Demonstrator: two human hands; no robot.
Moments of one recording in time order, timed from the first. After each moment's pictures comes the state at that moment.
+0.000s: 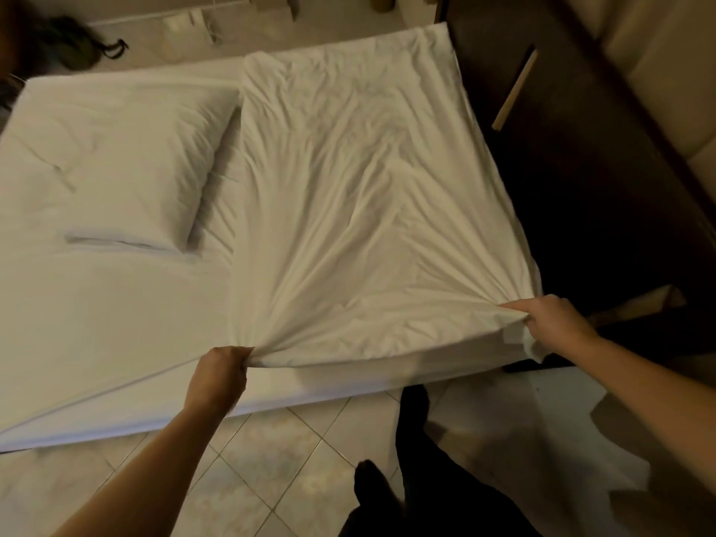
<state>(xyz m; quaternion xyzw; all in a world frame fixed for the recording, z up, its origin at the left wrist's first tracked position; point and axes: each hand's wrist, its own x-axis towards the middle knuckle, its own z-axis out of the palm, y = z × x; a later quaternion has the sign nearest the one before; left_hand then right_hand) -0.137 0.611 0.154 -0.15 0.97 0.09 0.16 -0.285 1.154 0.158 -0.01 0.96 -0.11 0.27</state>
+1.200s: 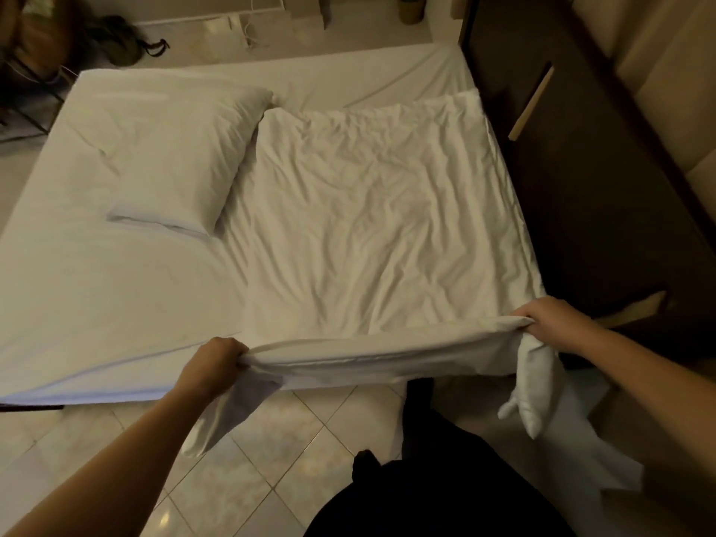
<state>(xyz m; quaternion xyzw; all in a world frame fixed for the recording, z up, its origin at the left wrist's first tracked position) -0.050 0.578 0.197 -0.15 0.94 0.07 0.28 -0.222 1.156 0.196 -0.12 0.93 -0.06 0.34</state>
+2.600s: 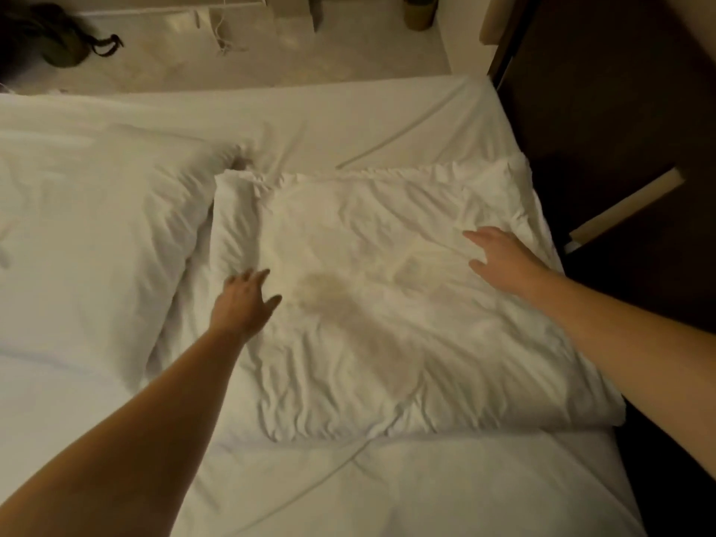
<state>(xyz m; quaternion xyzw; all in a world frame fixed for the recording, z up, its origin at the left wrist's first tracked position) -0.664 0.497 0.075 -0.16 0.97 0.13 0.14 -0.818 0.949 0.112 -0.12 0.96 -0.09 0.23</state>
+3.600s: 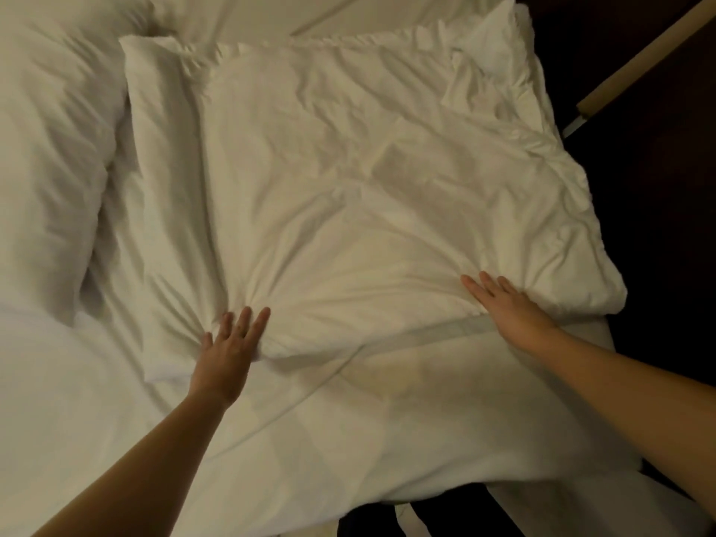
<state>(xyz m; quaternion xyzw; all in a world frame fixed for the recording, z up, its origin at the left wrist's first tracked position) -0.440 0.539 -0.101 0.00 0.95 0.00 0.31 -0.578 1.029 -0.067 -0.14 0.90 0.10 0.39</state>
